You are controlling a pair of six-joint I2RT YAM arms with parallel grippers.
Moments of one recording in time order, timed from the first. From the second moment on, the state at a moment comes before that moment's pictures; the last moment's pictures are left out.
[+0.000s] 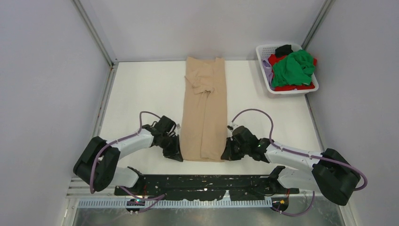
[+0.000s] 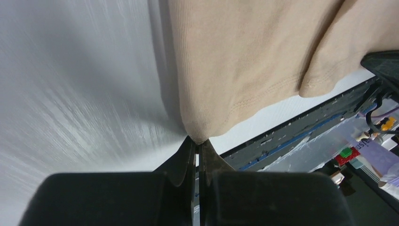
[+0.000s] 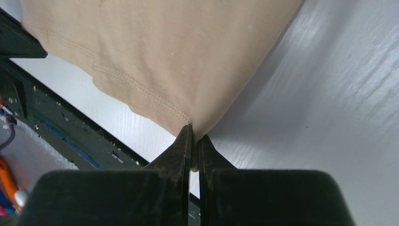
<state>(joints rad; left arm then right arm) -0.56 1.39 0.60 -0.49 0.42 -0.63 0.79 1.16 0.40 -0.16 -0.18 0.69</state>
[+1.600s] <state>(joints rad) -0.33 2.00 1.60 -0.54 0.31 -0.54 0.34 1.73 1.11 -0.07 -0.18 0.54</state>
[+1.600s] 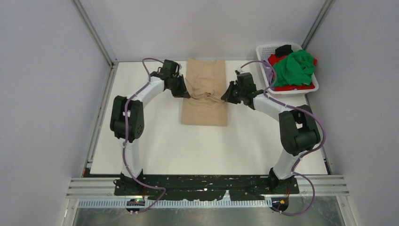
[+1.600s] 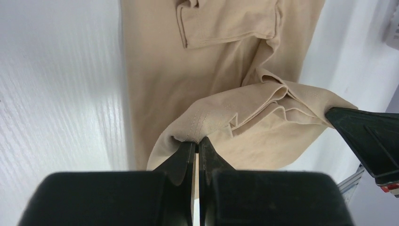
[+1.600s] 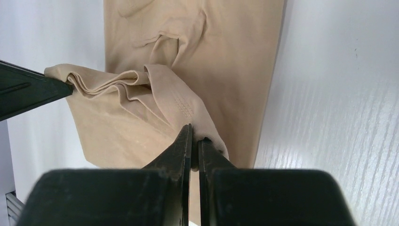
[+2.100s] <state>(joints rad) -0.30 2.19 1.86 -0.67 0.32 -0.47 0.28 1.92 1.25 -0.04 -0.18 0.56</state>
